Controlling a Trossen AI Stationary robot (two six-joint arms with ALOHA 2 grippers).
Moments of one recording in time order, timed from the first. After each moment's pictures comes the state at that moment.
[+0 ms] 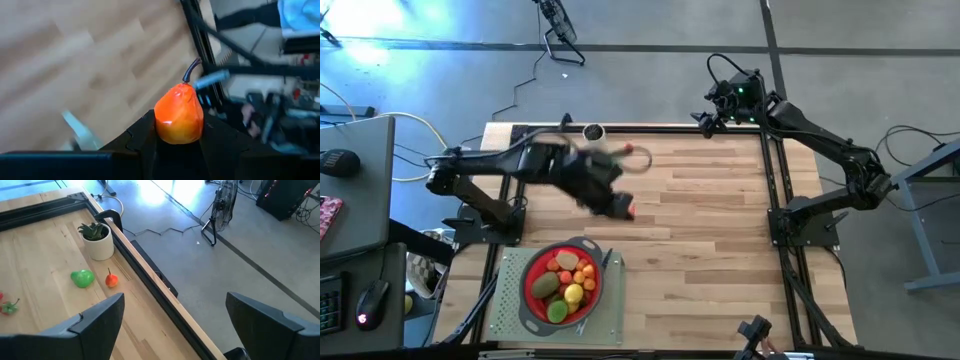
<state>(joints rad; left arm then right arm) -0.05 1.49 1.76 -0.95 0.17 -1.19 -0.79 1.33 1.18 -0.36 -0.11 -0.13</state>
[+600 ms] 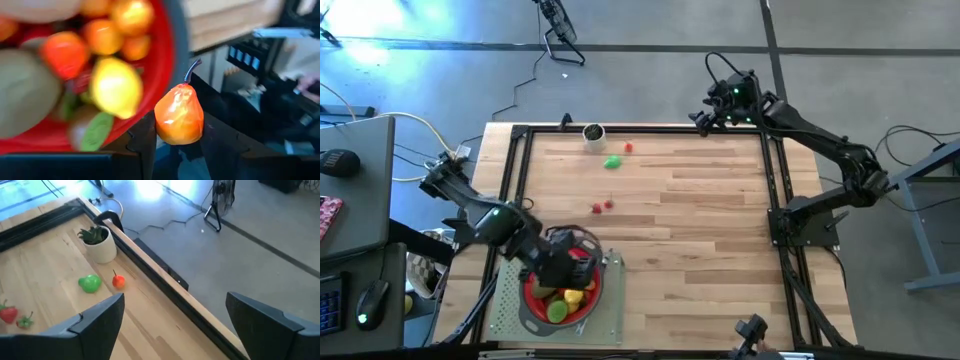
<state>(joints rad) -0.57 1.49 1.76 -1.17 0.05 -1.99 -0.78 1.36 1.18 -0.37 -0.11 0.03</state>
